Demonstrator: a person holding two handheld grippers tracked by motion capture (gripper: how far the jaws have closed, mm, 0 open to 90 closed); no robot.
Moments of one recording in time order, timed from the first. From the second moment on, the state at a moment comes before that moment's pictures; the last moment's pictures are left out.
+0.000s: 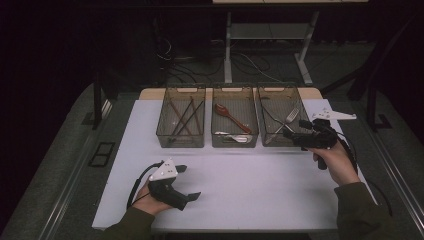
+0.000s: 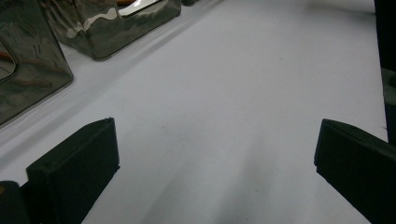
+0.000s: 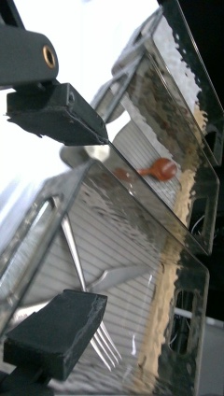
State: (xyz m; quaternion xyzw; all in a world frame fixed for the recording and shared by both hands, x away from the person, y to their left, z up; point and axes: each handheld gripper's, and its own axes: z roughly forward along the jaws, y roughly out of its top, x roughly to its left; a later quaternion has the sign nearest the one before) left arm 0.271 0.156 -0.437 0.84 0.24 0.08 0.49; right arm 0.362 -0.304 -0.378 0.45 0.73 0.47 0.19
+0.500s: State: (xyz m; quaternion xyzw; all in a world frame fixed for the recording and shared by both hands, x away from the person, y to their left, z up) left arm 0.270 0.155 -0.437 0.84 0.24 0.08 0.48; right arm 0.318 -0.285 -0.395 0.40 0.76 0.48 0.18
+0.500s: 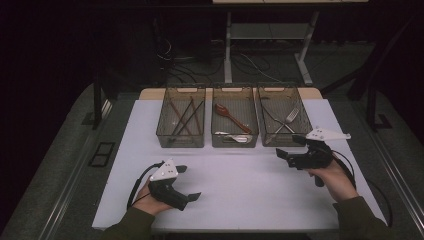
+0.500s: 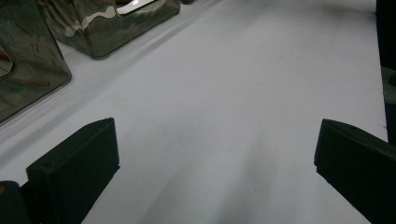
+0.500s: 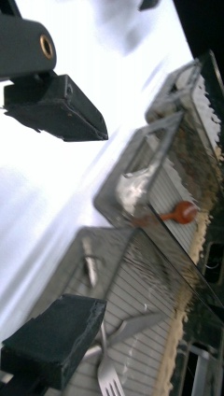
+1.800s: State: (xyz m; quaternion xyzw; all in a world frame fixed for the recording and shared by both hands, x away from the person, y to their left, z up) left arm 0.269 0.155 -0.436 0.84 0.23 0.08 0.48; right arm 0.256 -0.295 -0.446 0.37 0.80 0.45 0.14
